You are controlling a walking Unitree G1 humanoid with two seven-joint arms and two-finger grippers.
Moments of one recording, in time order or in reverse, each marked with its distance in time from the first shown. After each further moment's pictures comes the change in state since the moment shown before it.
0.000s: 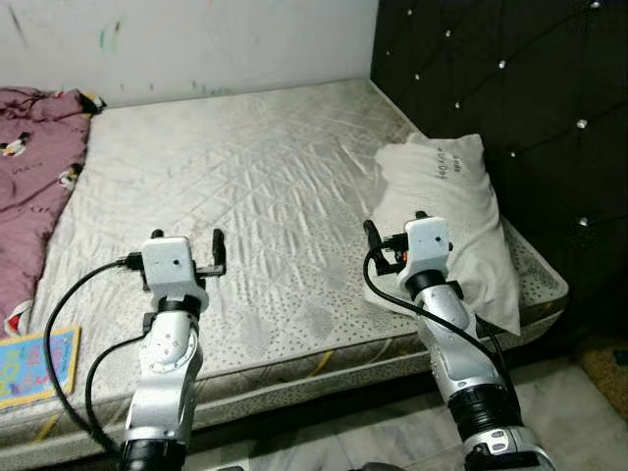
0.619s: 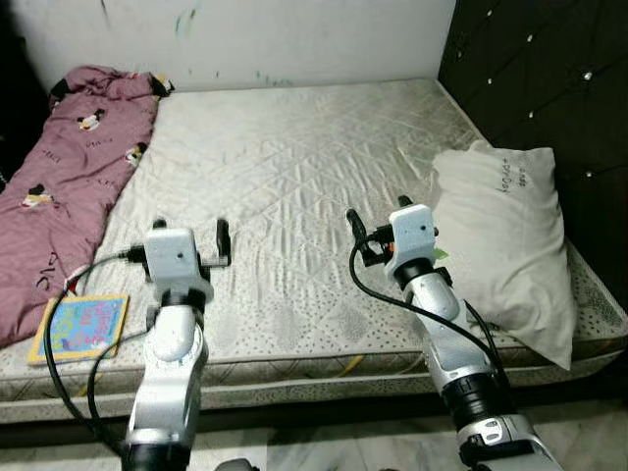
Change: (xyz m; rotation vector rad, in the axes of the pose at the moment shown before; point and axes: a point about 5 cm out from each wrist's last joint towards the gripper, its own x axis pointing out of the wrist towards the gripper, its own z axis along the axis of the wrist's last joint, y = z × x) left arm -0.009 -0.005 0.006 -0.002 -0.010 0.015; right arm 0.010 0.013 0.017 -0.030 -0.060 0.076
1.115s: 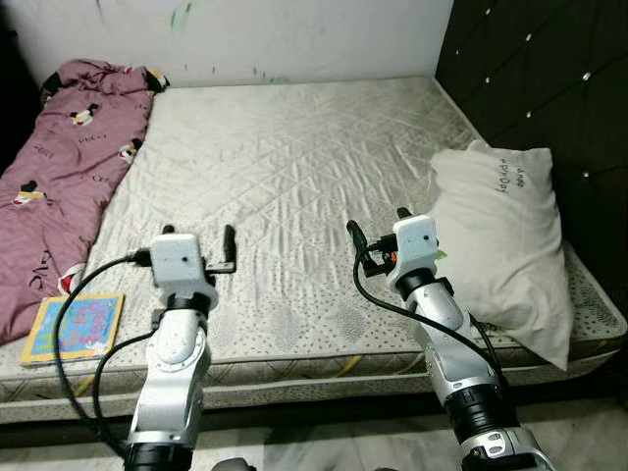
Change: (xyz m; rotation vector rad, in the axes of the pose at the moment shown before) left arm 0.004 -0.009 0.003 -0.024 0.001 -0.072; right arm -0.010 0.003 -0.009 0.052 0.034 0.037
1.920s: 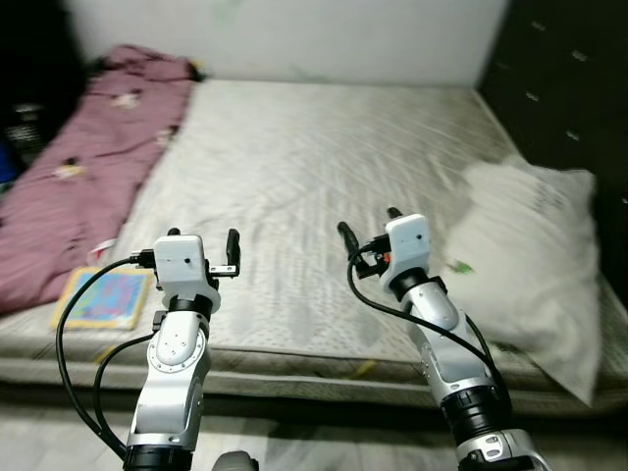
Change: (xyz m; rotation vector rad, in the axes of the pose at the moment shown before) left arm -0.003 0.000 -0.005 -0.013 0.042 -0.015; right arm 0.001 0.008 0.004 0.014 0.000 0.041
